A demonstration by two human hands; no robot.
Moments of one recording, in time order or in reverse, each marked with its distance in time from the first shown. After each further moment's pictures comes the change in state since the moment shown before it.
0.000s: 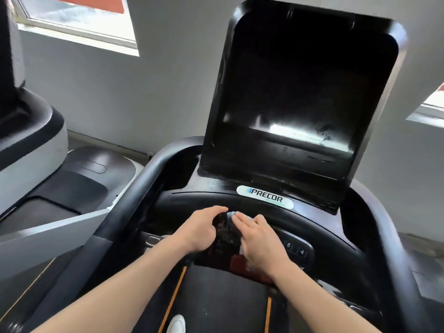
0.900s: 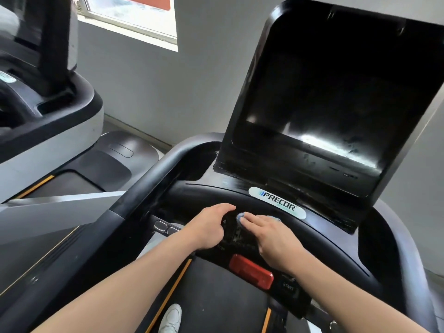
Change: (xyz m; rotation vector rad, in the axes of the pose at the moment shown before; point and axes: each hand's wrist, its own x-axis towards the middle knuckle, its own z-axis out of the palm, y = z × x) left_hand -0.011 0.011 0.018 0.077 0.101 -0.067; right_hand 0.020 0.037 -0.033 0.013 -0.246 -0.295
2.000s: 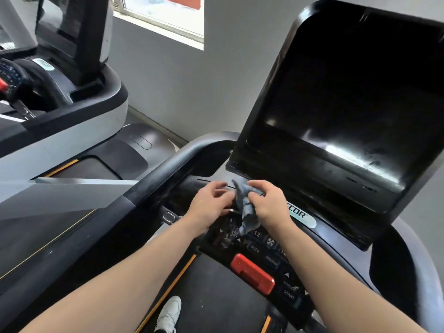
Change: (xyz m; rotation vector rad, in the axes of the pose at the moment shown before) left_hand 0.007 0.013 -0.013 -0.775 0.350 -0.189; right_hand 0.077 -0.025 -0.044 0.814 0.299 0.522
